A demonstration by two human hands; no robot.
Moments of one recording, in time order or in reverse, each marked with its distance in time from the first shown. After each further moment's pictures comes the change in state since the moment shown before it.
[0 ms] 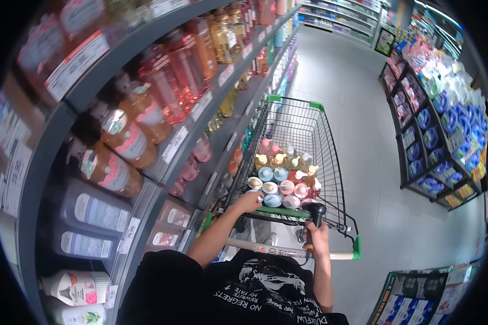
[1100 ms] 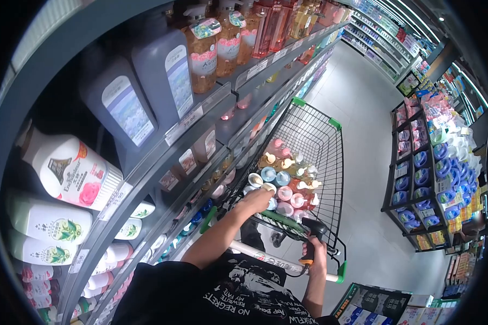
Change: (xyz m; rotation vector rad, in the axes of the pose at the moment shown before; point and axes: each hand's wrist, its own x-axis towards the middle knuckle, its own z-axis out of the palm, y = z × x) left_hand -0.180 0.015 0.063 0.098 0.109 -0.034; right_hand -0.153 0.090 -0.018 -0.080 -0.029 0.131
